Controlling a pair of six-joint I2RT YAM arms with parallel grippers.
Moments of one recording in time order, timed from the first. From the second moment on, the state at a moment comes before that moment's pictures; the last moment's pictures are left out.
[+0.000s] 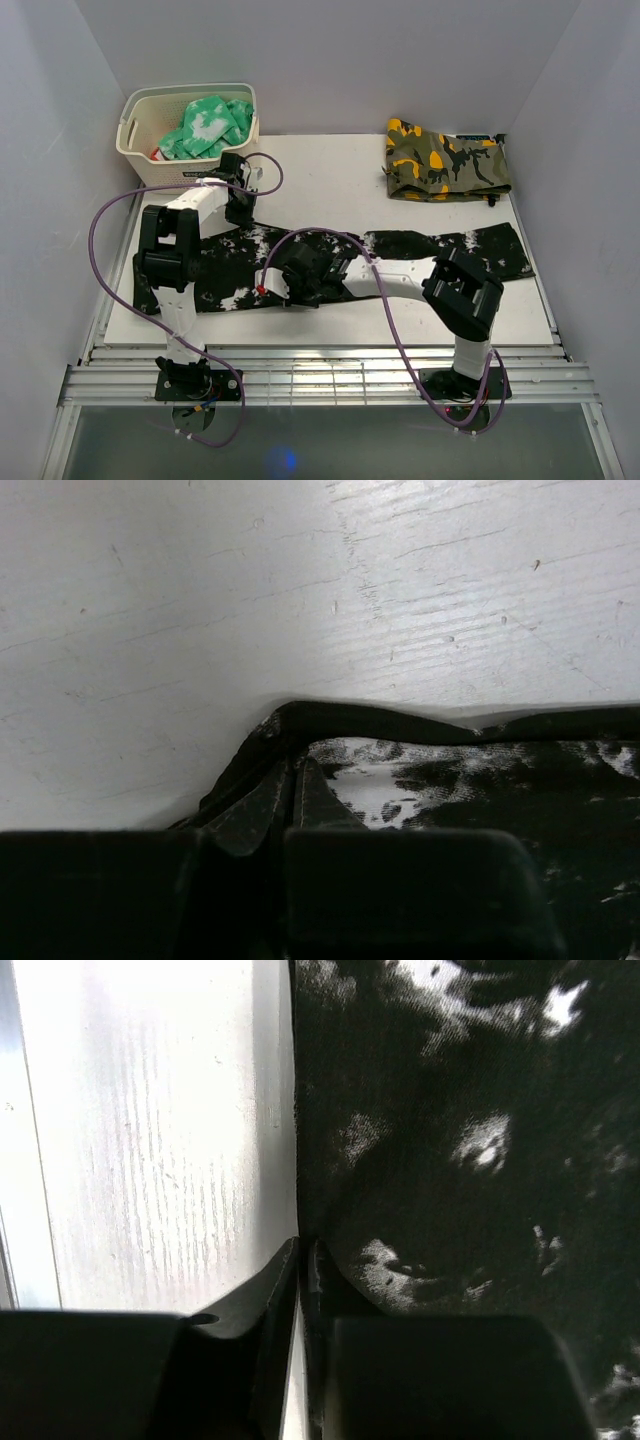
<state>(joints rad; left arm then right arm) -0.16 2.05 1.50 -0.60 0.08 0.03 1.12 1.84 1.18 -0.29 -0.22 -0.53</state>
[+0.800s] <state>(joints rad) 0.19 1.57 1.25 -0.78 0.53 0.25 0.39 1.59 1.15 -0.54 -0.53 -0.36</state>
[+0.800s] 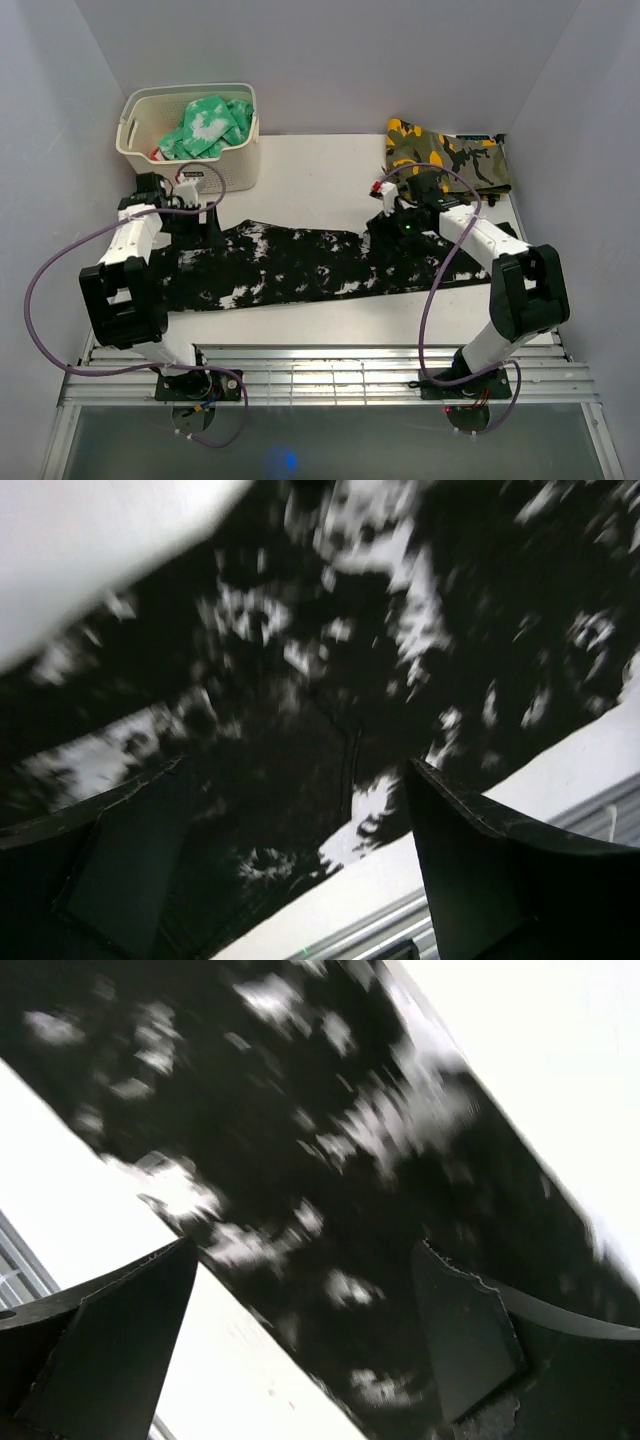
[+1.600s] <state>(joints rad) 0.44 1.81 1.14 -0.88 0.56 0.25 -0.26 1.56 1.09 -0.69 -0.53 -0.31</state>
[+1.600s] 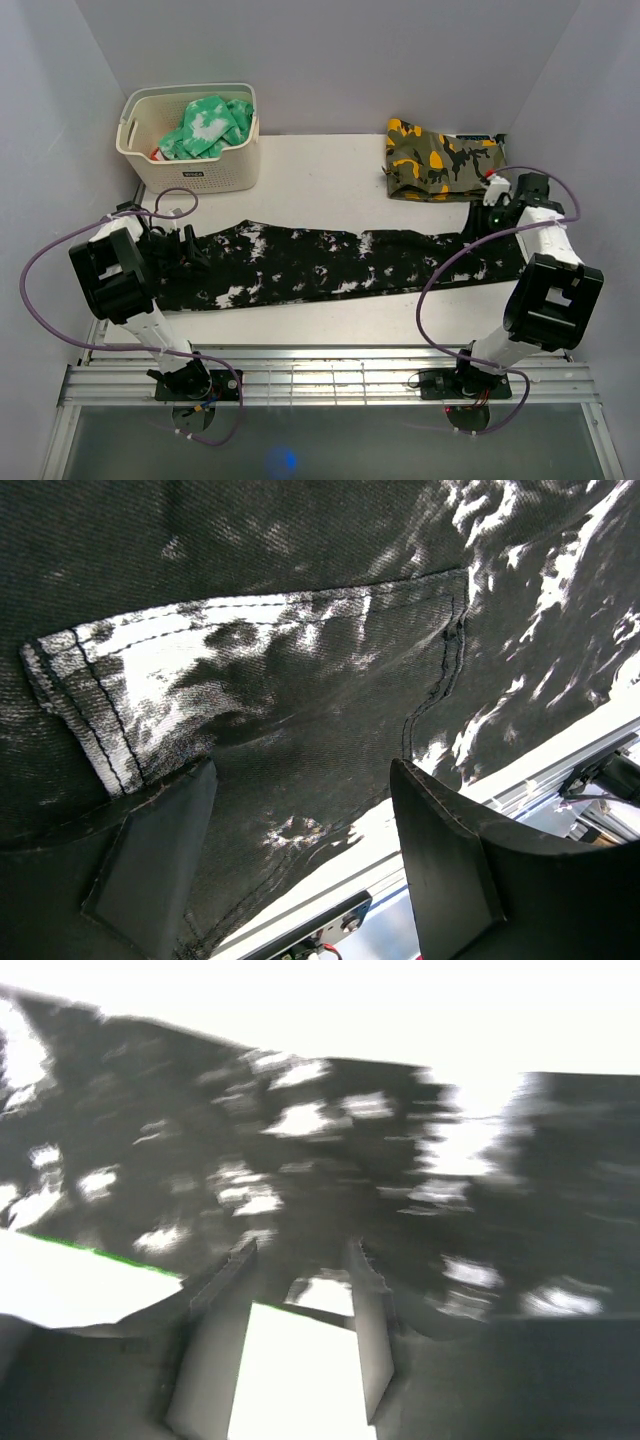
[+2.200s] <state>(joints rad) 0.44 1.81 1.14 -0.88 0.55 0.25 -0.63 1.69 1.10 -0.67 -0.17 -0.54</state>
